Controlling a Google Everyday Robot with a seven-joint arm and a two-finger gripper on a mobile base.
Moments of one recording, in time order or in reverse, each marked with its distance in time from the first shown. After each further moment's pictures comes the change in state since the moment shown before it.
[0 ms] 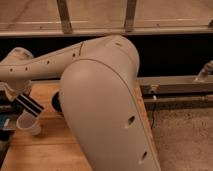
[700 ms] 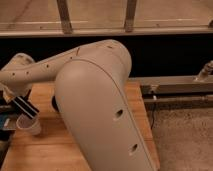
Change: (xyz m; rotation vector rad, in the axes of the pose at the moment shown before) arm -0.008 0.013 0.031 -0.065 -0.033 0.049
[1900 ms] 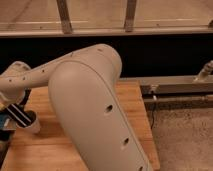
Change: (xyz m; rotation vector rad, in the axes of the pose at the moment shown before) arm 0.019 0.030 0.023 -0.064 0.019 0.051
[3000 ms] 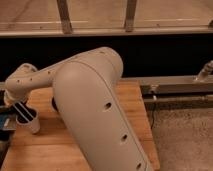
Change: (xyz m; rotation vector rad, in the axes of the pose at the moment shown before) arm -0.009 -0.022 0.019 -0.029 -0.030 0.026
